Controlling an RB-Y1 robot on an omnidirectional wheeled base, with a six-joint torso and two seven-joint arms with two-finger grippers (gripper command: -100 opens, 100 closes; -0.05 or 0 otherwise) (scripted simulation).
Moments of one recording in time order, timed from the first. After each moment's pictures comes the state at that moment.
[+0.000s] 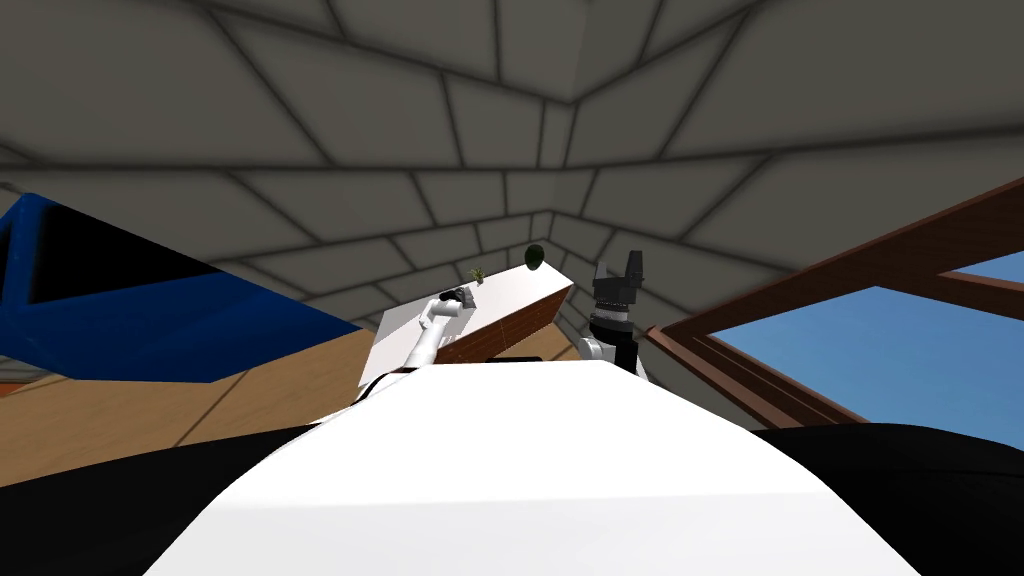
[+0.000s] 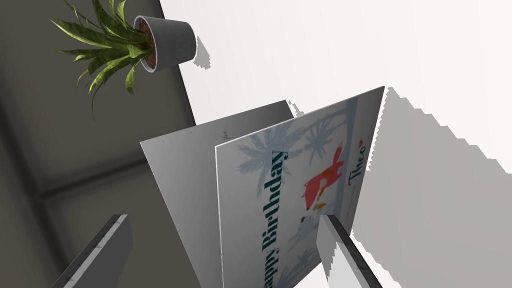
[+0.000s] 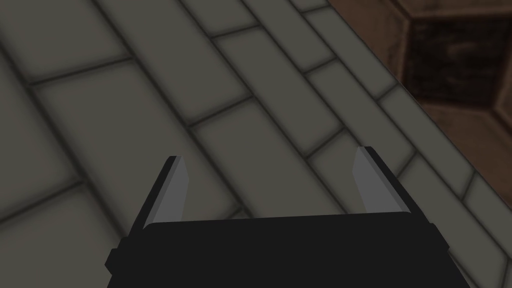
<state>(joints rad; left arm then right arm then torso) -0.23 0.26 0.02 -1.43 0.01 0.78 0.21 0.47 -0.04 -0.02 -2.24 -0.09 -0.56 0.04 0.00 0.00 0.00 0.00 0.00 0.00</state>
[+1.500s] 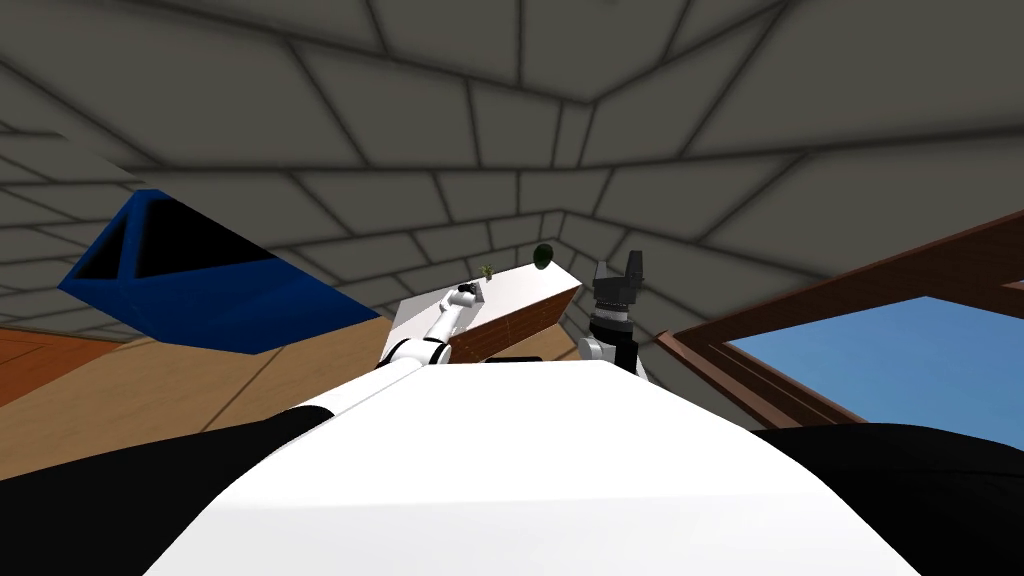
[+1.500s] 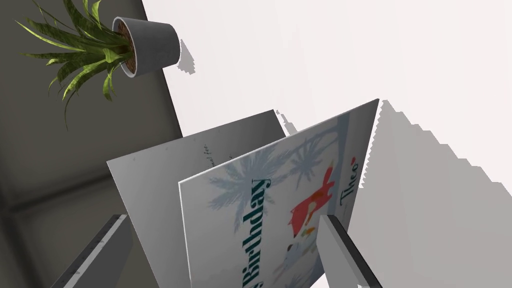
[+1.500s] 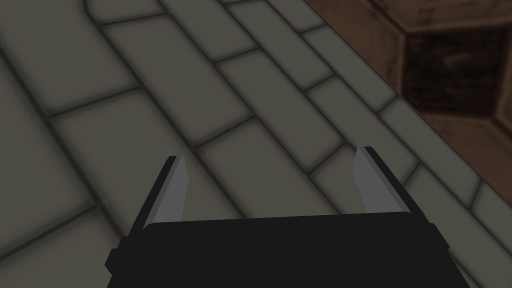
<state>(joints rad) -0.52 0.21 -0.03 -0.96 -0.04 0.60 0.26 0.47 -0.04 -0.02 -2.24 -0.09 -0.56 0.04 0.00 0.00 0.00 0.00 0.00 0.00</state>
